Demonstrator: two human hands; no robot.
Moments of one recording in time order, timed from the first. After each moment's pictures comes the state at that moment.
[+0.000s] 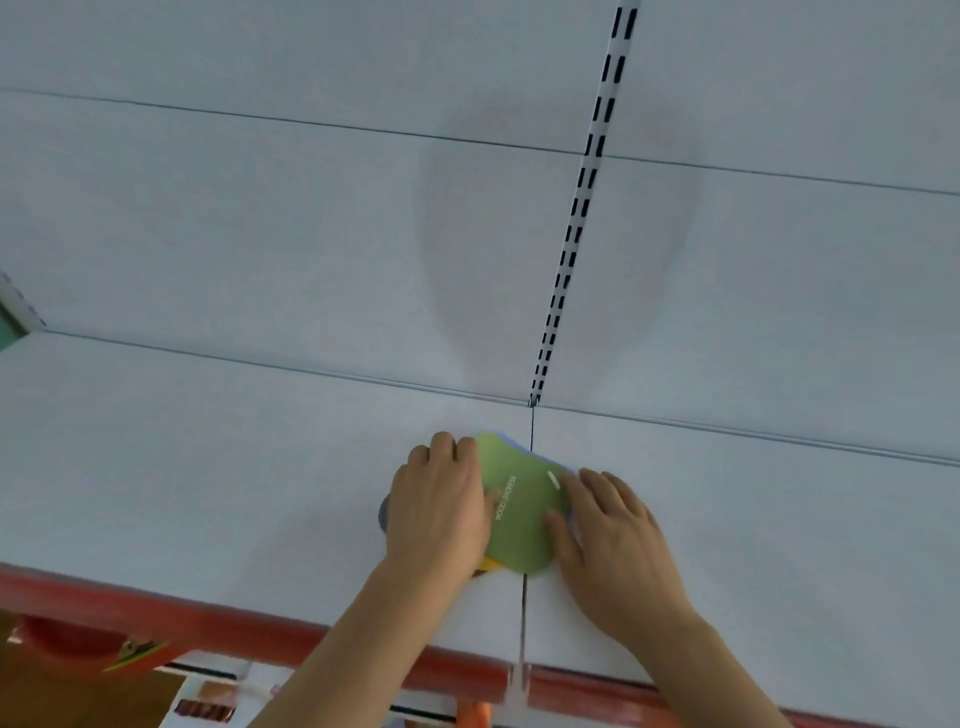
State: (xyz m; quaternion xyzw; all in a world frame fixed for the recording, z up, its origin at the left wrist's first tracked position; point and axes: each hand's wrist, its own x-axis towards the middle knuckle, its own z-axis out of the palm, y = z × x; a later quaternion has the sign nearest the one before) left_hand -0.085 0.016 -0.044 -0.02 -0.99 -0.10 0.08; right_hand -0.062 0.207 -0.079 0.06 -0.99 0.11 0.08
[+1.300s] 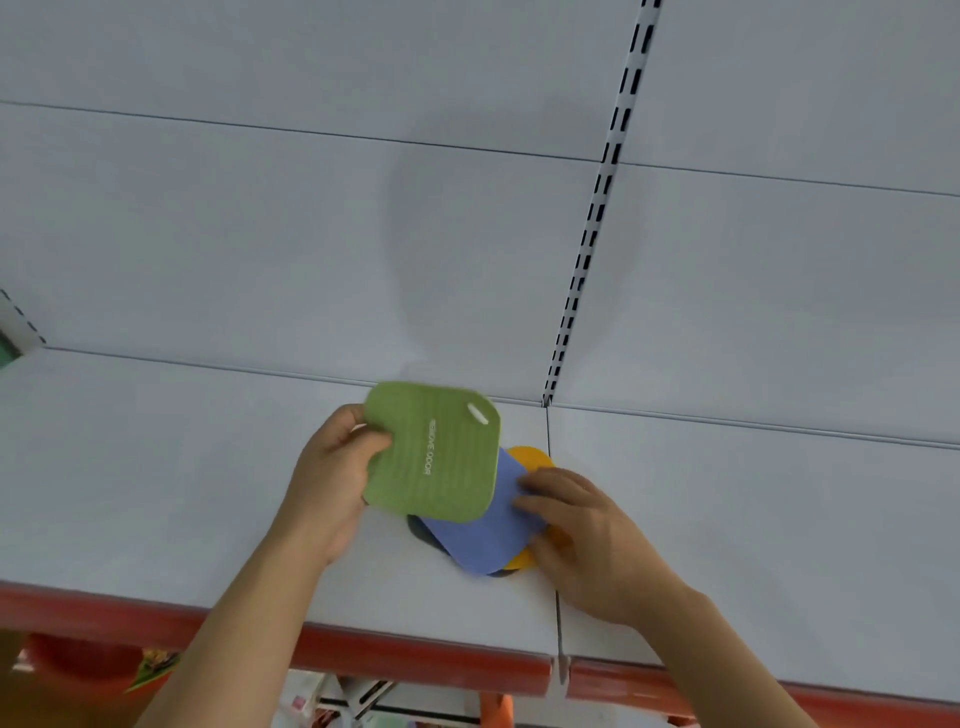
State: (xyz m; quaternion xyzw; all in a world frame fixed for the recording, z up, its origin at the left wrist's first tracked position) left_hand -0.101 -0.098 -0.027 0.15 -0.63 -0.76 0.01; right_hand -0.074 0.184 -0.086 0.26 -0.93 0.26 0.10
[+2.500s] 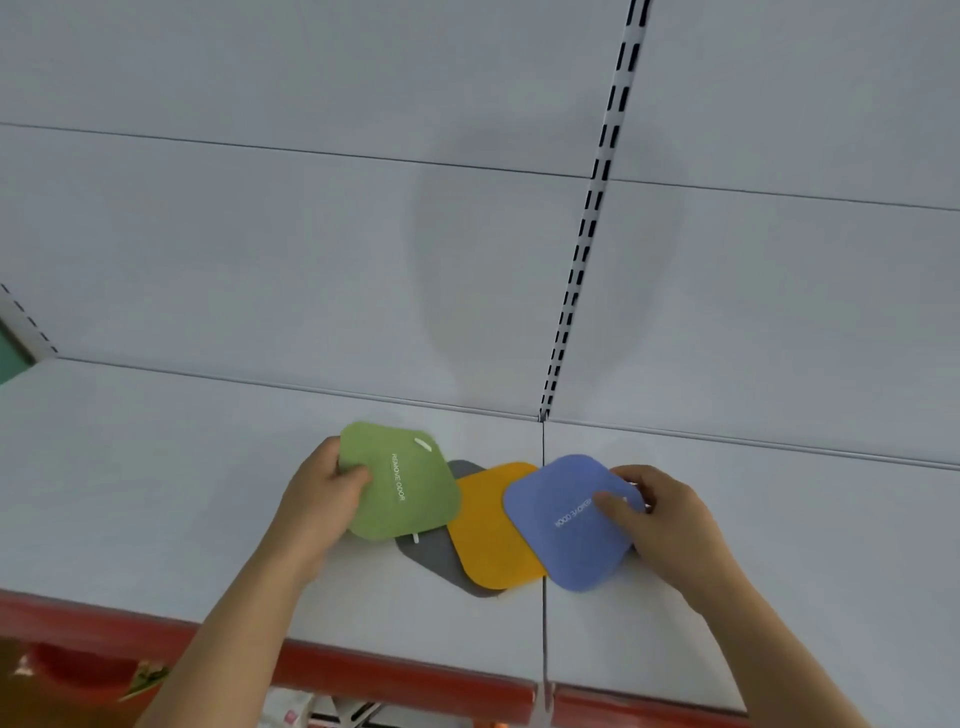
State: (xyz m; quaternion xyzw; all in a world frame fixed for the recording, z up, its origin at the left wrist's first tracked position) left_hand -0.105 -0.110 -0.048 0.17 -0.80 -0.57 -0.01; right_hand -0.089 0.240 -0.053 -0.11 -0.88 0.46 -0.01
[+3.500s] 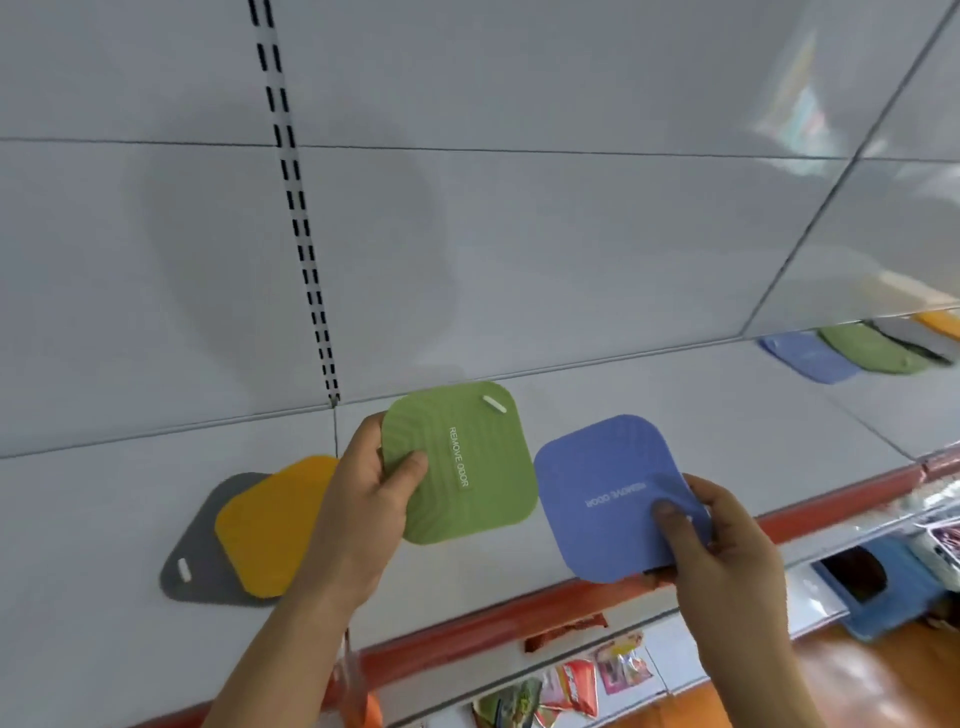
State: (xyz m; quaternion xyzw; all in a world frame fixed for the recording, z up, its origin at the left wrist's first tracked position) left_hand -0.060 0.095 -0.020 -0.08 -0.70 -0.71 -0.10; right_hand 0.100 0.328 -0.011 -0.32 -0.76 0.49 0.28
